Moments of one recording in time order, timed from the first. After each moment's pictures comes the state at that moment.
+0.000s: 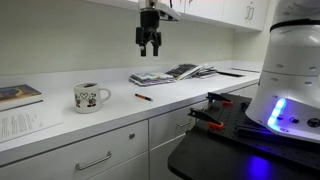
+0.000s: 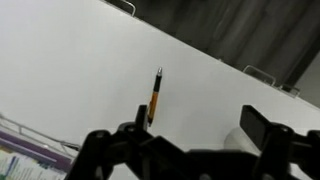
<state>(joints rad) 0.04 -0.12 0.01 -2.52 0.03 2.40 -0.06</state>
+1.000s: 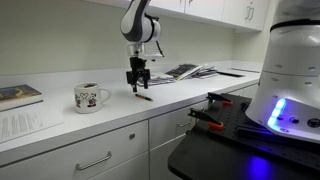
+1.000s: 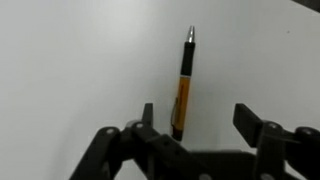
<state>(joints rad) 0.01 0.51 -0.02 -2.15 0.05 2.53 -0.05</state>
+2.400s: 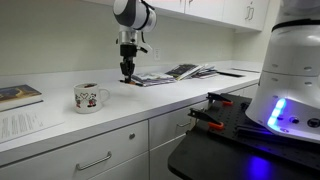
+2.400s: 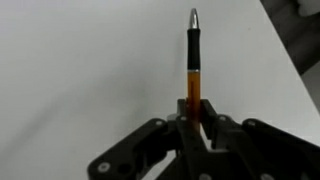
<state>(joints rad) -0.14 0.43 0.19 -2.13 0.09 2.52 -0.54</state>
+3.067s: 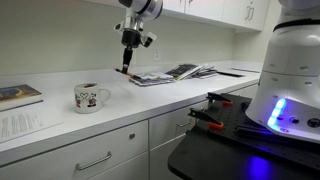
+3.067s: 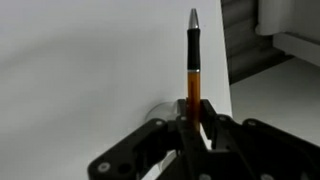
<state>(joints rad) -0.26 0.27 0.32 -2.24 0.41 2.47 -1.13</state>
